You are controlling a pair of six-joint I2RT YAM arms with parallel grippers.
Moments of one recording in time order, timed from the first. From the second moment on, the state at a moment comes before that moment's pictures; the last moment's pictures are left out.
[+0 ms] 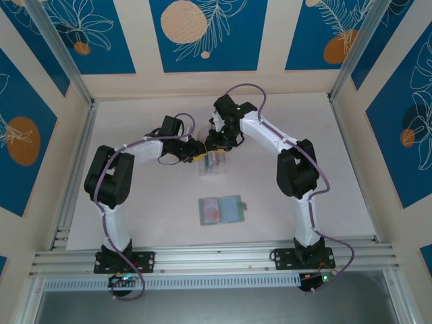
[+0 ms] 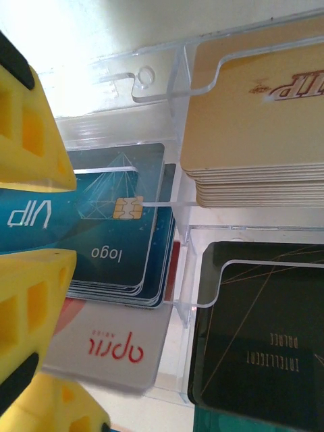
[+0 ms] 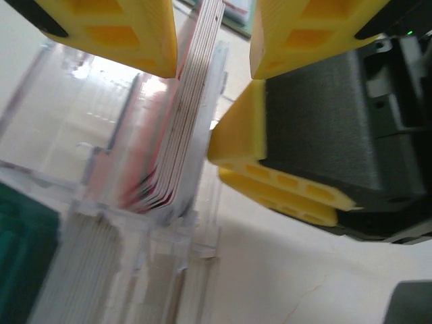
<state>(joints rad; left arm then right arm) -0.37 1.95 1.26 -0.25 0.68 -0.73 0.55 2.12 1.90 -1.04 -0.40 0.36</state>
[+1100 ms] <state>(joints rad) -0.37 1.95 1.26 -0.24 0.69 -0.73 0.51 2.14 1.87 -0.99 -0.51 0.37</state>
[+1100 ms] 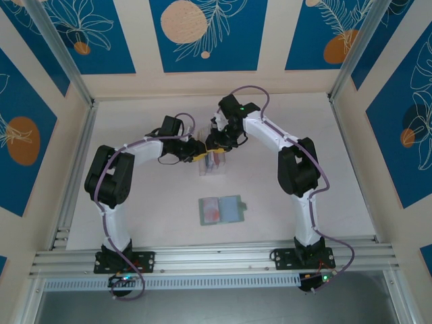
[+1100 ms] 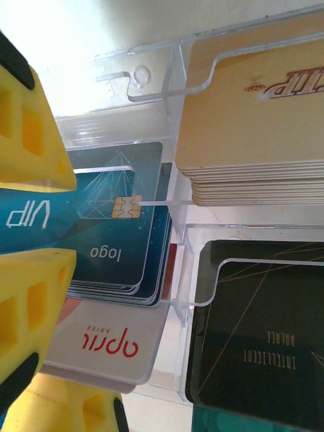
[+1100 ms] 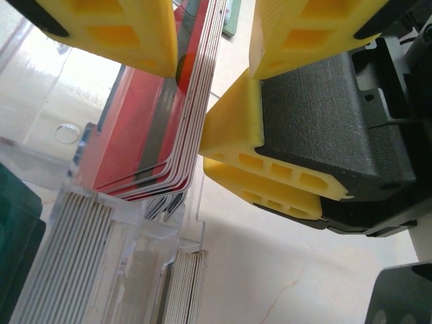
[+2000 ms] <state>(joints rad) -0.38 1.95 1.26 -0.24 0.69 -0.73 0.49 2.11 1.83 -0.96 -0.55 0.39</state>
